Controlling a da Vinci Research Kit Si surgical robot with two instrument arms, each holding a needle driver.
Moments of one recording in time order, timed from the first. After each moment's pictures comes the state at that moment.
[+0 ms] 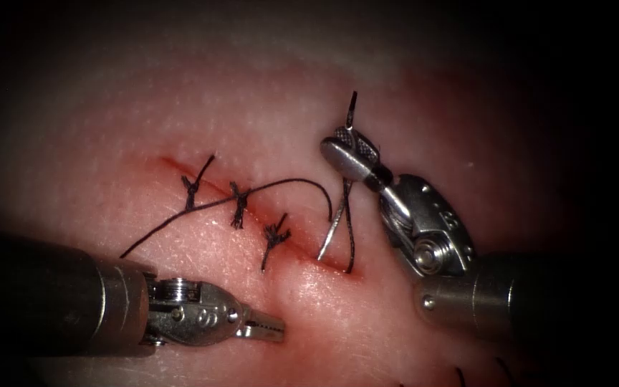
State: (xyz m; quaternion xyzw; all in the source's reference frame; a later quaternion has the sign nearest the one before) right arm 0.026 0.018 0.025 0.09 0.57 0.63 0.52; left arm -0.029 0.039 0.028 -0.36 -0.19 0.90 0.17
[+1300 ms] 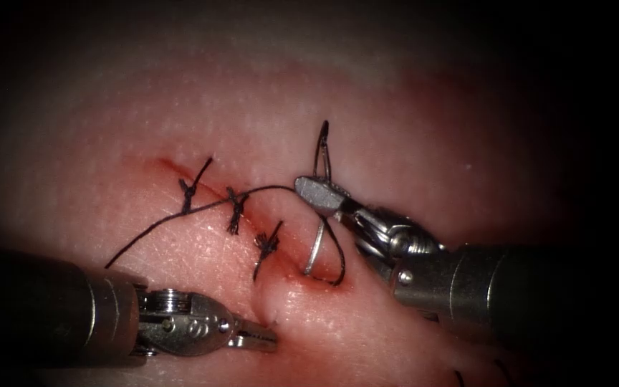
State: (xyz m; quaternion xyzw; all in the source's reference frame) right arm 0.032 0.009 0.022 0.33 0.42 0.77 0.36; left arm -0.029 0.040 0.028 -0.36 -0.20 0.89 0.18
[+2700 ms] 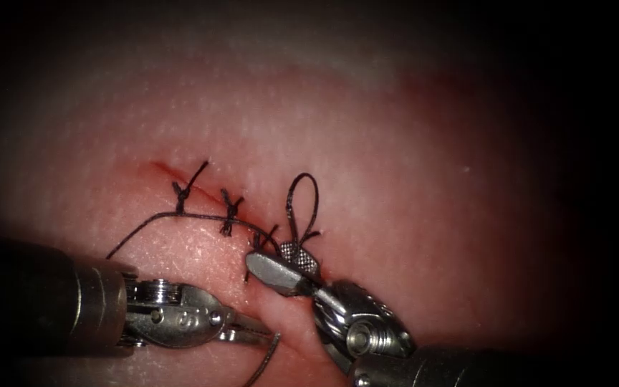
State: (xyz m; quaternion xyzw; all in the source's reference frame) right arm 0.031 0.007 0.021 0.22 0.51 0.66 0.51; left arm -0.028 0.042 0.026 -0.41 -0.18 0.89 0.13
